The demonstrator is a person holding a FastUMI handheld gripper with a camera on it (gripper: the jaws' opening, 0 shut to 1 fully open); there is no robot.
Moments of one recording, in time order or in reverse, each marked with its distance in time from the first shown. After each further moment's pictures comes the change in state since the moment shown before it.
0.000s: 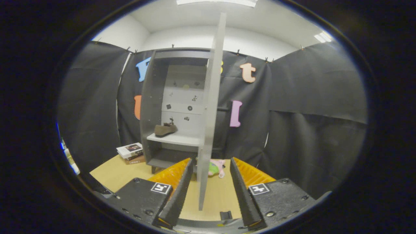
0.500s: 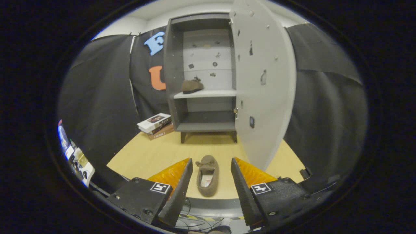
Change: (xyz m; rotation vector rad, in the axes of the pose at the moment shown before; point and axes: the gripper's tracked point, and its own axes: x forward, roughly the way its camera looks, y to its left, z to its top) arm 0.034 0.140 -0.175 0.069 0.293 0.136
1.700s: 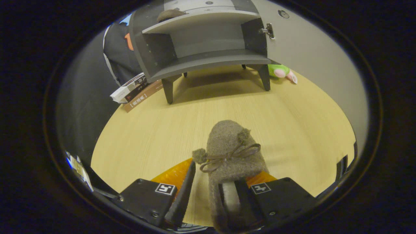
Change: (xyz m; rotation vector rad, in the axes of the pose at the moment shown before) arm 0.254 0.030 -0.114 0.157 0.373 0.042
